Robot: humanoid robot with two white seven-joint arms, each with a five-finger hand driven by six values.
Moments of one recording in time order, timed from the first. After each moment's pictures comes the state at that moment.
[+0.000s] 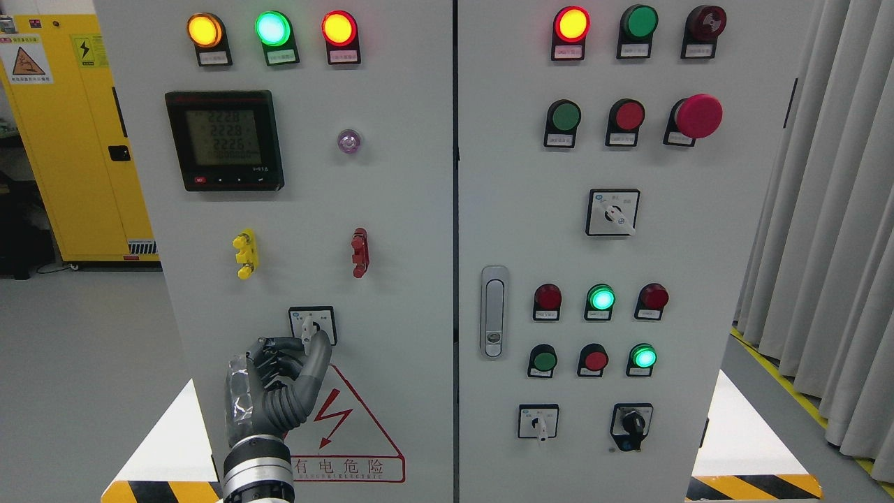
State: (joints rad) left arm -0.41 -0.13 -0.10 -1.90 -0.15 0.57 0.41; right arm 0.10 0.12 -0.16 -0.19 0.12 0.01 -0.20
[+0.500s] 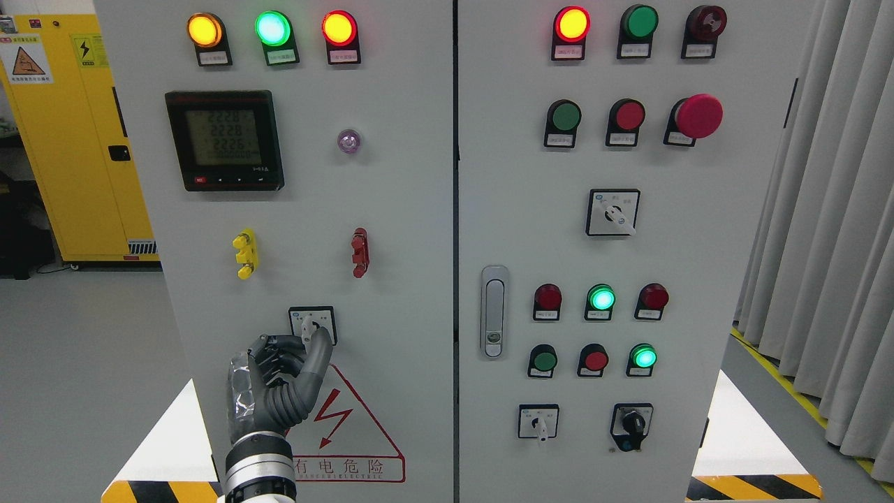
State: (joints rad) left arm -0.42 -0.13 -0.10 -1.89 -0.15 0.58 0.41; right arm 0.10 0.12 -0.16 -0.19 0.12 0.01 -0.20
